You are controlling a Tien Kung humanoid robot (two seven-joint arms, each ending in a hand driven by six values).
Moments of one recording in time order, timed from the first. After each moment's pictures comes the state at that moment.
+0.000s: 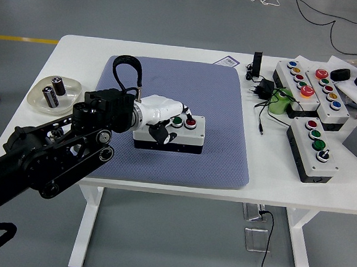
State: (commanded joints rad) left arm -0.85 0.16 -0.78 -1.26 1.93 -0.46 0.37; right arm 0.12 -0.12 0.39 0.18 -0.21 -0.26 0.04
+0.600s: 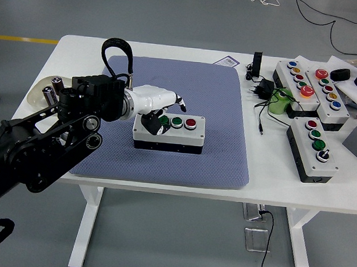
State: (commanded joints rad) left arm -0.83 0.17 -0.86 -1.31 1.93 -0.57 0.39; right arm 0.12 -0.12 0.39 0.18 -0.21 -0.26 0.04
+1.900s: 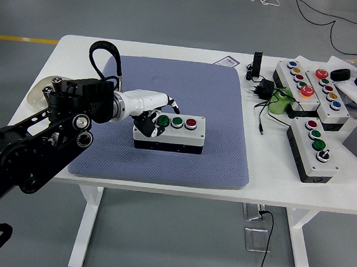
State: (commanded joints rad) left arm -0.77 0.18 -1.01 -1.36 1.88 -0.59 0.39; right arm 0.12 -0.11 0.40 0.18 -0.23 -0.26 0.03
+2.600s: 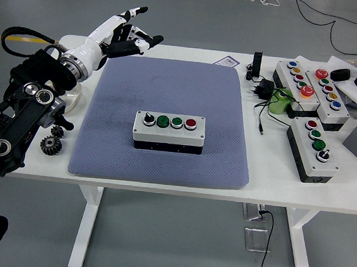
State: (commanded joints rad) left arm -0.73 0.18 -1.19 -1.17 1.20 0.00 0.17; right arm 0.12 -0.11 0.41 0.18 -0.24 -0.26 0.02
